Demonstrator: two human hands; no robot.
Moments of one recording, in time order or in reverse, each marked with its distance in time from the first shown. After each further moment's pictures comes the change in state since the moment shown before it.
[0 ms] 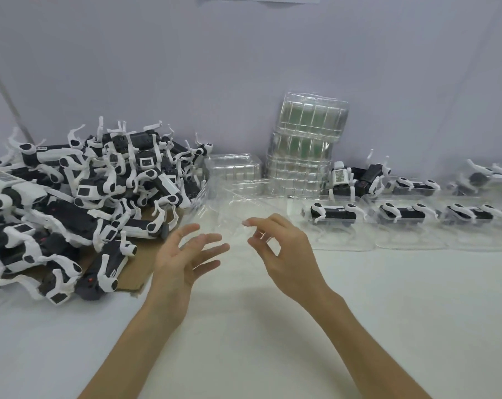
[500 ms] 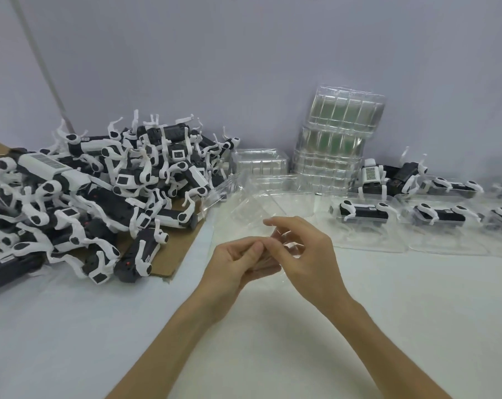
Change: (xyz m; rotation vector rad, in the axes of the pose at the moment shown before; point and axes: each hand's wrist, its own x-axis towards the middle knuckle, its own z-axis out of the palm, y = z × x) left_hand -0.013 -0.010 0.013 0.146 -0.294 -0.064; right_hand -0.009 -0.015 0.017 0.269 0.019 0.104
